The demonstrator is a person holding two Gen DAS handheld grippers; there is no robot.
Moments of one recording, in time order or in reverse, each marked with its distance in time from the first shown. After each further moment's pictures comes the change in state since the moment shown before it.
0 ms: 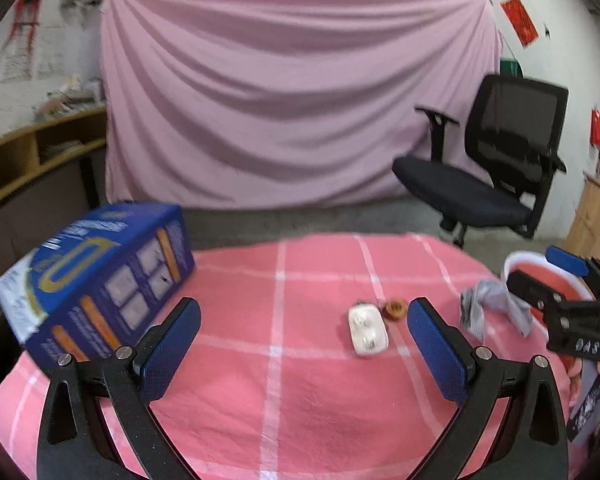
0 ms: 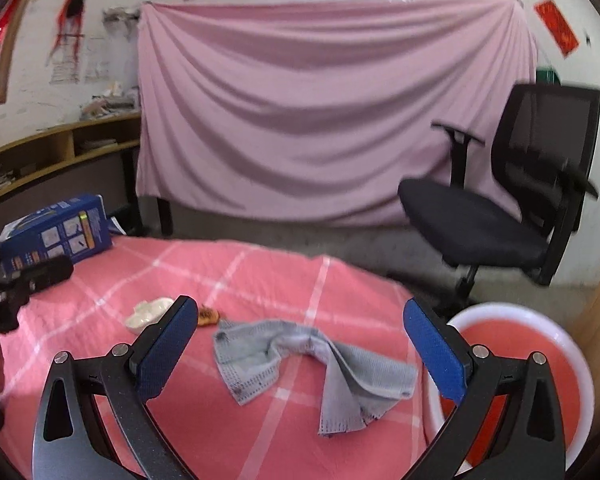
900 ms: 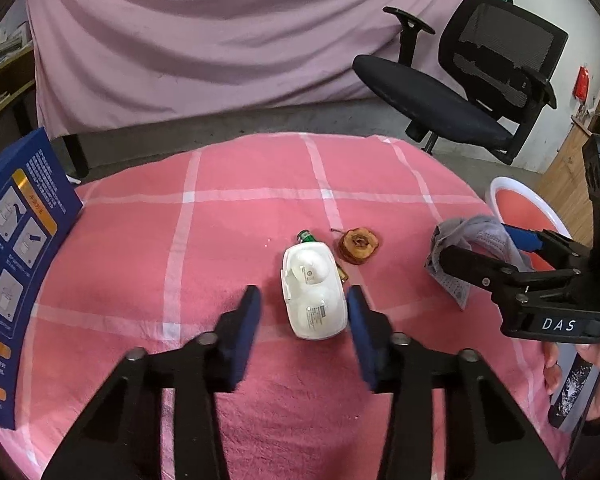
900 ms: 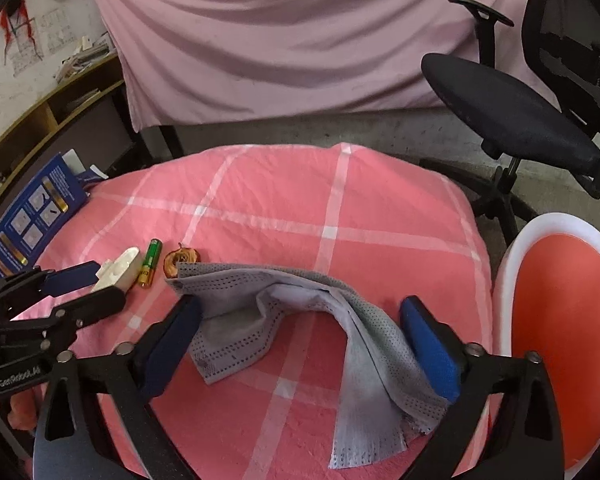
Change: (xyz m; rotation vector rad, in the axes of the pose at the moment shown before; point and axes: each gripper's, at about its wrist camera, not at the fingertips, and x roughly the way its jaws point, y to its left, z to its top) left arm 0.070 -0.019 0.009 0.029 0.359 -0.152; right arm 0.075 -0.017 -0.011 0.104 0.374 0.115
